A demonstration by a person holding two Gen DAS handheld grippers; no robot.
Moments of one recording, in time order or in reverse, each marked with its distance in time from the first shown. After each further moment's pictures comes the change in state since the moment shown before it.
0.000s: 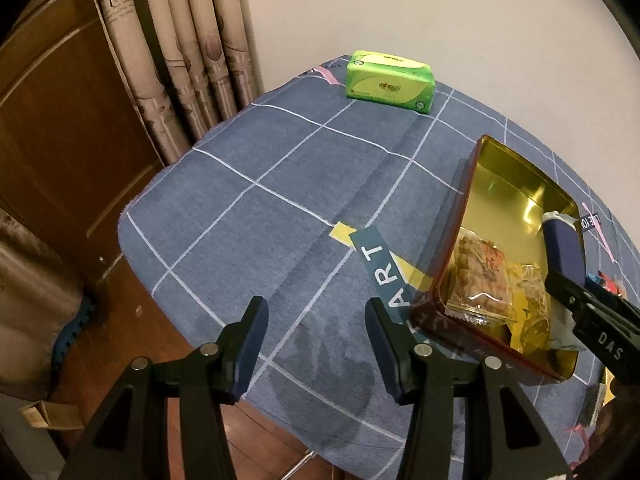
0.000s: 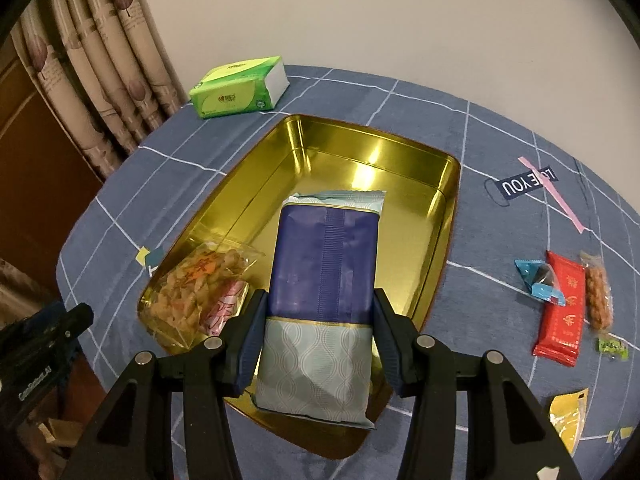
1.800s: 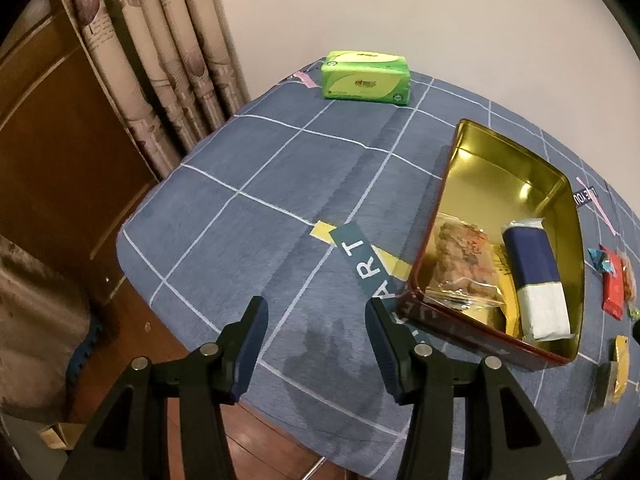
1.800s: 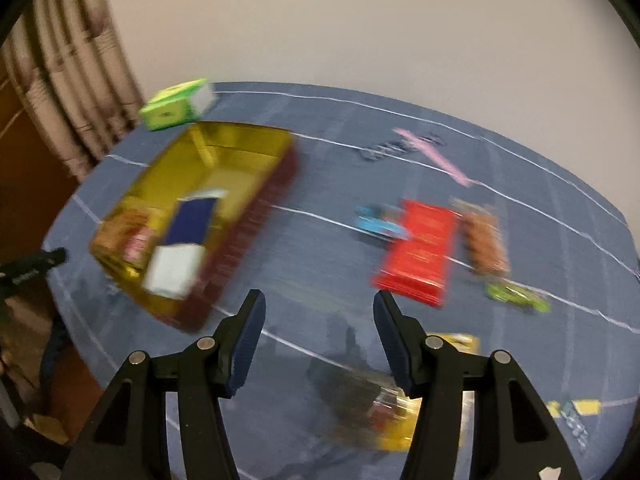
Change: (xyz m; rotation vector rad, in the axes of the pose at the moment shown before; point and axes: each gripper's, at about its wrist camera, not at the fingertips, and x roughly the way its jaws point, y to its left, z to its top) left arm -0.008 -0.025 -0.009 0.092 -0.021 0.023; right arm -0.081 -0.130 -0.063 0.068 -0.035 -0.104
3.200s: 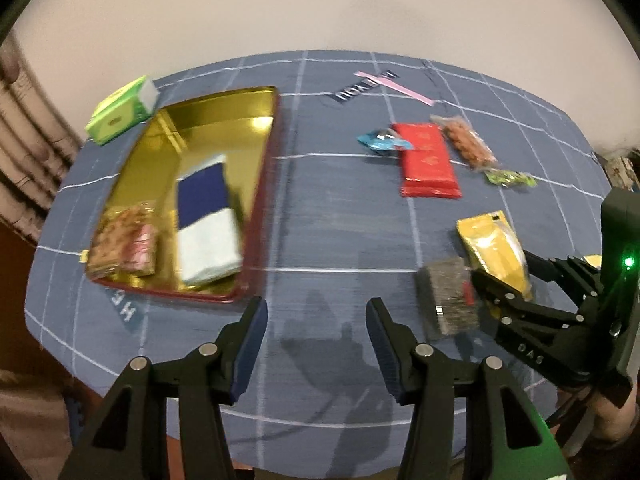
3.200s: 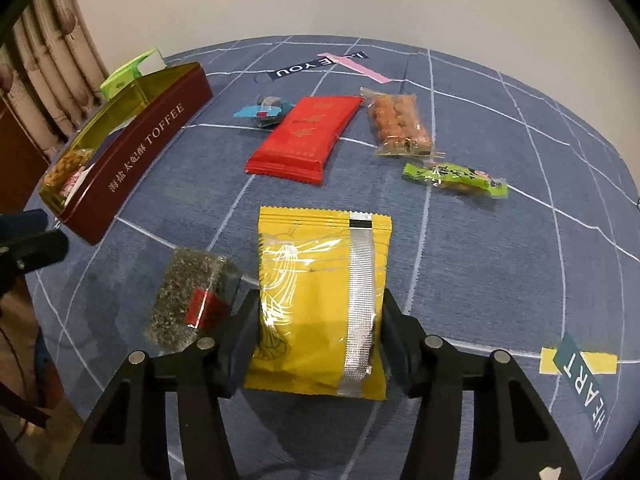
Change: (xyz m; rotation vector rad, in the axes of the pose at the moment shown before) left arm -0.056 -0.241 -0.075 0.437 0.075 -0.271; right arm 0.031 -0.087 -0.083 0.049 0.061 0.002
